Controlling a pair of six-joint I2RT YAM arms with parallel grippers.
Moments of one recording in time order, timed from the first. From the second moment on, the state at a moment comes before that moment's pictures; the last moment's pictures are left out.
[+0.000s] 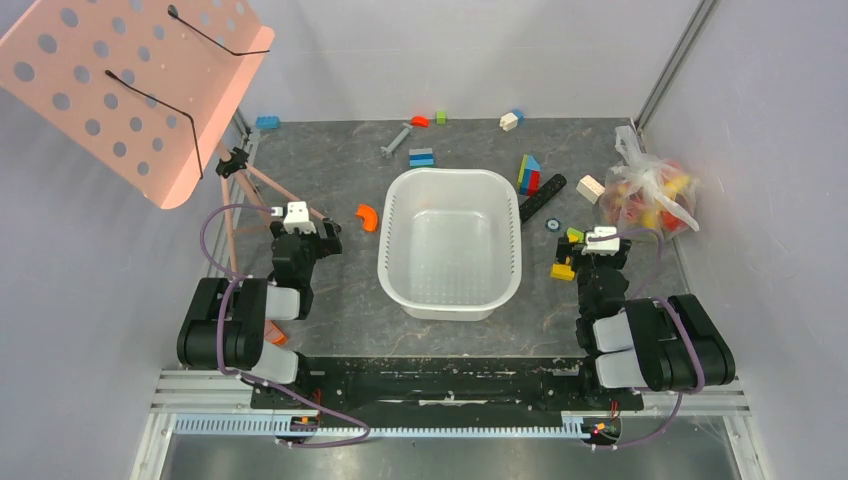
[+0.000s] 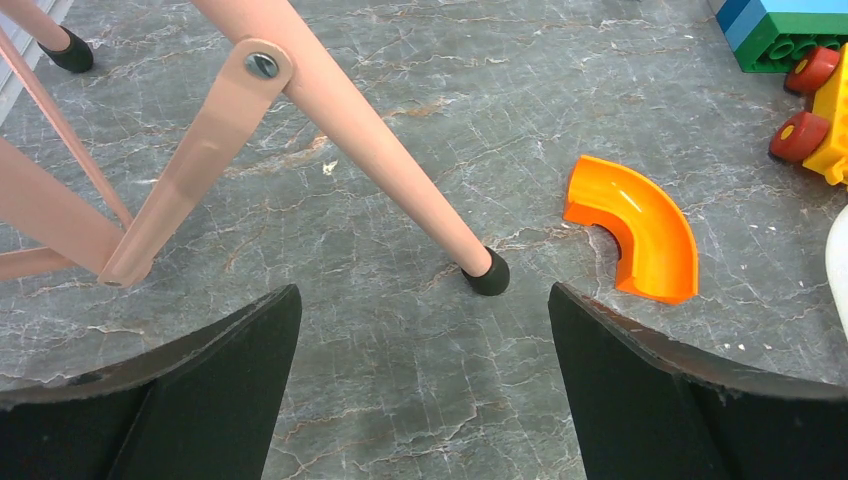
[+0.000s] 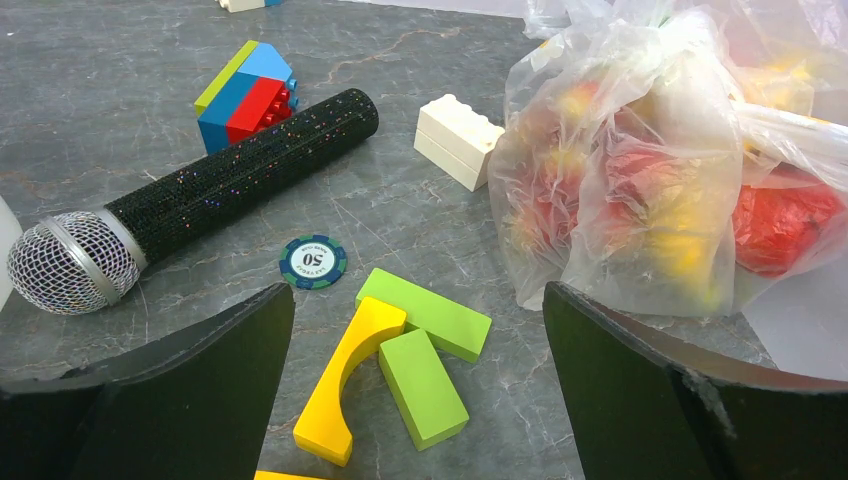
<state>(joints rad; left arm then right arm) -0.03 1.48 0.26 1.00 -0.04 -0.06 0.08 1.38 0.01 1.39 0.22 -0.17</state>
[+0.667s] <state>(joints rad) -0.03 1.48 0.26 1.00 -0.04 -0.06 0.08 1.38 0.01 1.39 0.22 -0.17</state>
